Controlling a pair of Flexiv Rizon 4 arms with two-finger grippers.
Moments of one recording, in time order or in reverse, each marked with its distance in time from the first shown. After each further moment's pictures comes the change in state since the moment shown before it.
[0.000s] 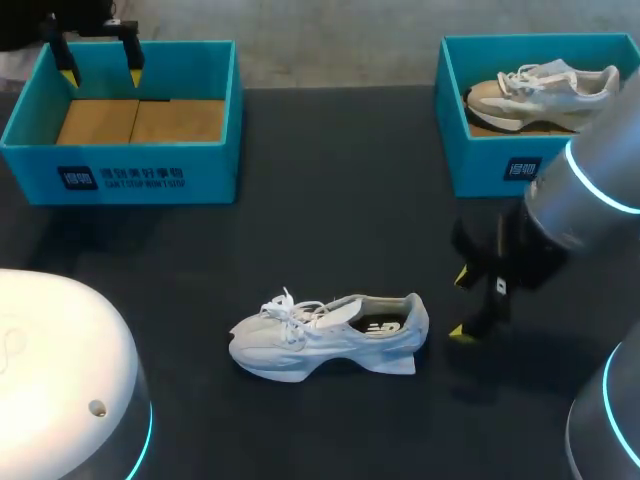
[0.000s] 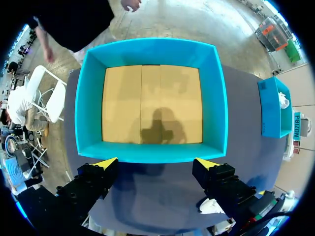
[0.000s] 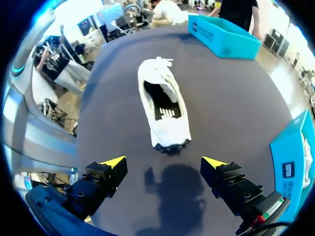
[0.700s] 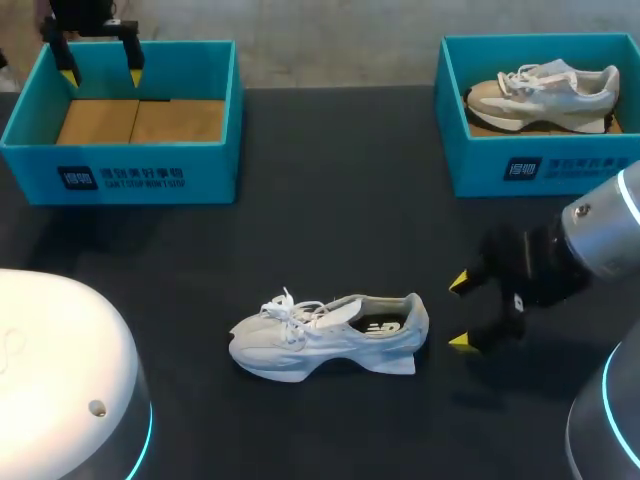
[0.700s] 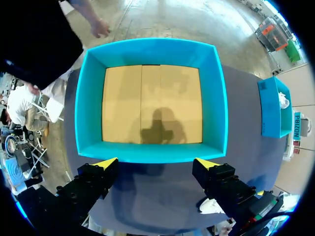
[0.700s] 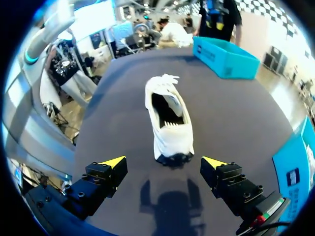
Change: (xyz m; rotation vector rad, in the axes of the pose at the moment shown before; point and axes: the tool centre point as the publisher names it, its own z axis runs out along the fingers) left arm 0.000 0.000 0.000 0.000 0.000 0.000; right arm 0.006 0.003 0.009 -0.229 0.011 -0.072
